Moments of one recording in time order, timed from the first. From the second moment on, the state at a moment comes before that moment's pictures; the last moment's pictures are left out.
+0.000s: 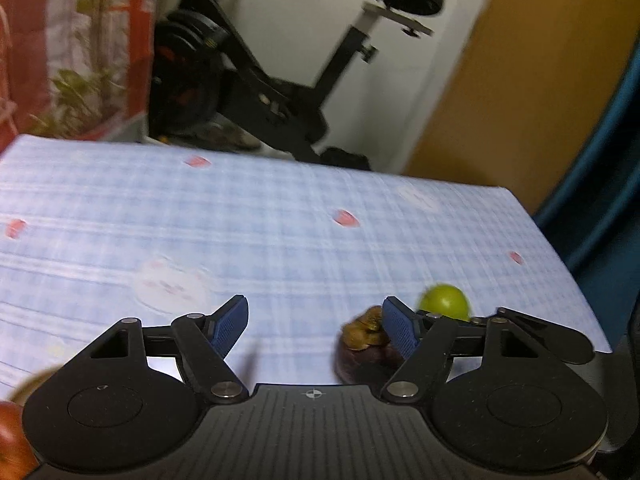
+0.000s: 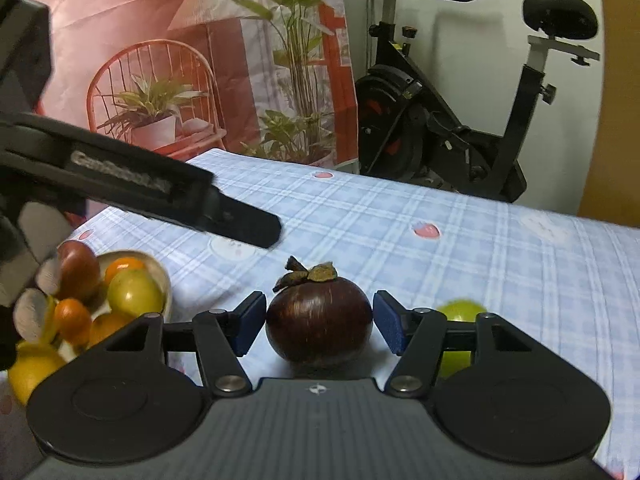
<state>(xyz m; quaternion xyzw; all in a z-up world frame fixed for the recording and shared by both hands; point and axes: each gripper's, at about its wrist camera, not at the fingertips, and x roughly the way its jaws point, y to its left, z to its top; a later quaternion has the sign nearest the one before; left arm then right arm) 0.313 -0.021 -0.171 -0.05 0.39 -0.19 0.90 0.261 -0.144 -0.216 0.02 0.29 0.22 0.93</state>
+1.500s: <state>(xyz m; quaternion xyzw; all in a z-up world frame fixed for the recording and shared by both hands) 0.273 -0.046 -0.195 -0.02 0.43 -0.27 0.86 0.229 -0.139 -0.227 0.05 0.30 0.20 0.93</state>
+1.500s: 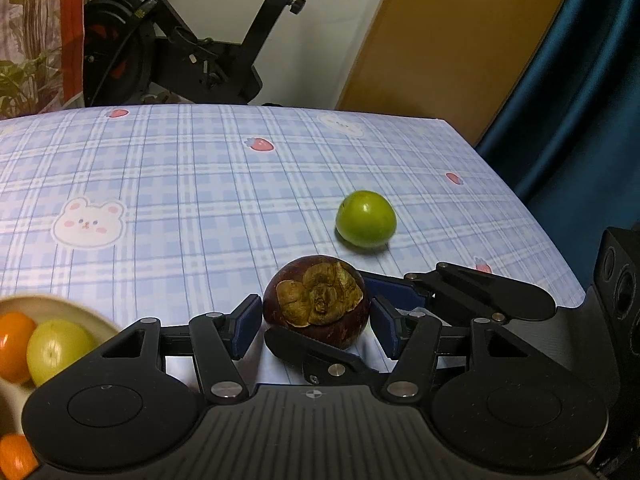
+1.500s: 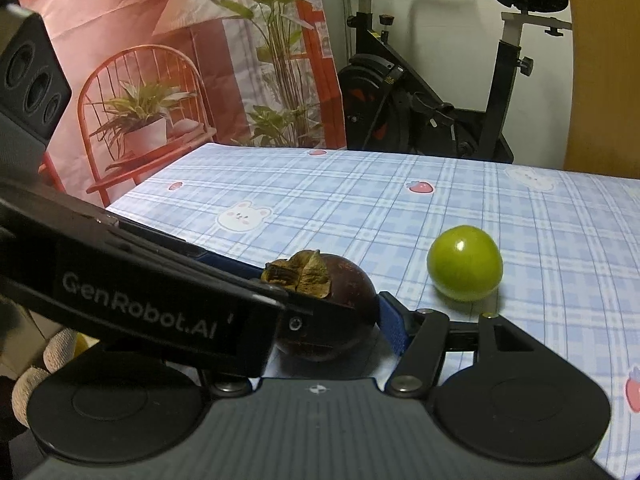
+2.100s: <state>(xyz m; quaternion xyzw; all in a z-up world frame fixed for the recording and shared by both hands) 0.215 -0.039 -0.196 -0.04 0.42 -0.26 0.87 0.171 -0.134 -0.219 0.05 0.30 0.20 0.93</state>
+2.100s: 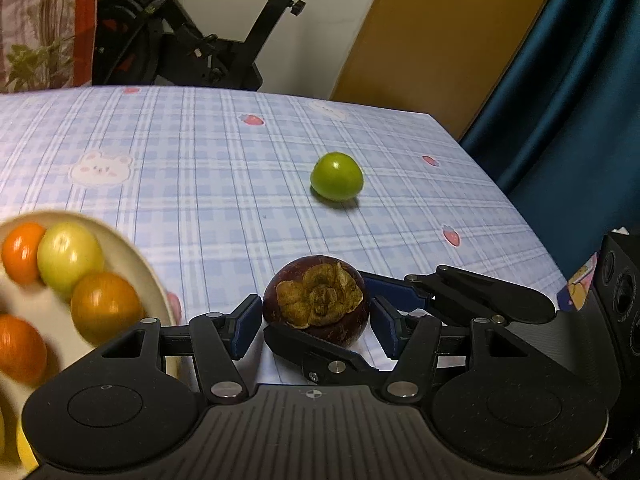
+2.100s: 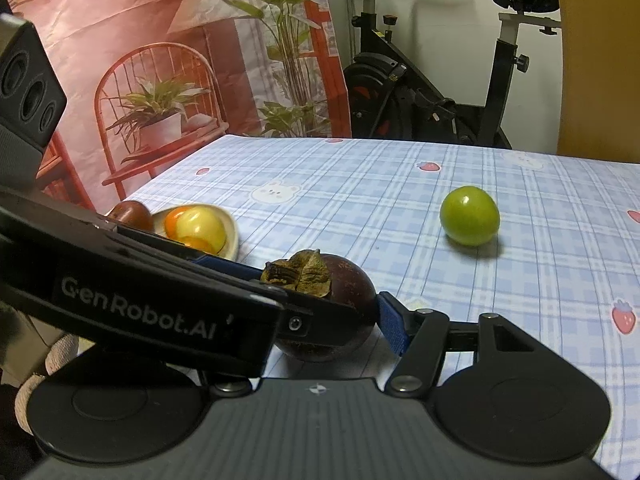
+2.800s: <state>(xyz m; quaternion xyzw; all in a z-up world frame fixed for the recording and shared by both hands) 0.170 -0.012 -0.209 -0.08 0.42 -0.24 0.87 0.134 -0.110 -0.225 0.00 0.30 0.23 0.93</state>
